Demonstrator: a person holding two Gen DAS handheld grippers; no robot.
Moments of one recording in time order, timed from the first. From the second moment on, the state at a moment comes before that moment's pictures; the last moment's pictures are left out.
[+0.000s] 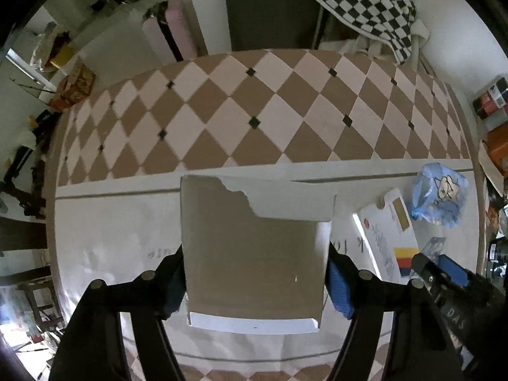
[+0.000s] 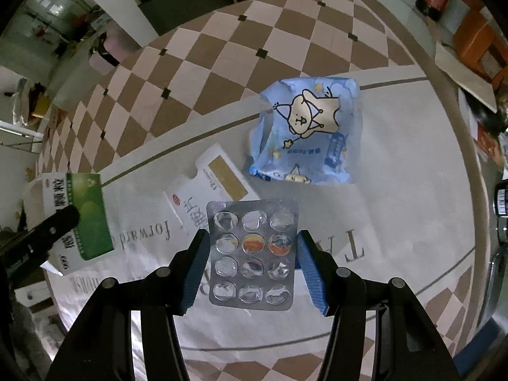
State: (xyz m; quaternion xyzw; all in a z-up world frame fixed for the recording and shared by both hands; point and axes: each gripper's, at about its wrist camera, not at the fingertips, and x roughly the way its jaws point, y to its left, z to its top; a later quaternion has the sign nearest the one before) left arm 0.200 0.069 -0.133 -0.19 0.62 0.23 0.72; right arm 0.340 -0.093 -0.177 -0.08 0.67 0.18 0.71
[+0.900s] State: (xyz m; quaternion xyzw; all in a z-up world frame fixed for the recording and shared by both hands) left arm -0.224 -0.031 -0.108 -0.25 0.60 0.21 0.73; right arm -0.063 -0.205 -0.138 -0.07 0.67 0.24 0.70
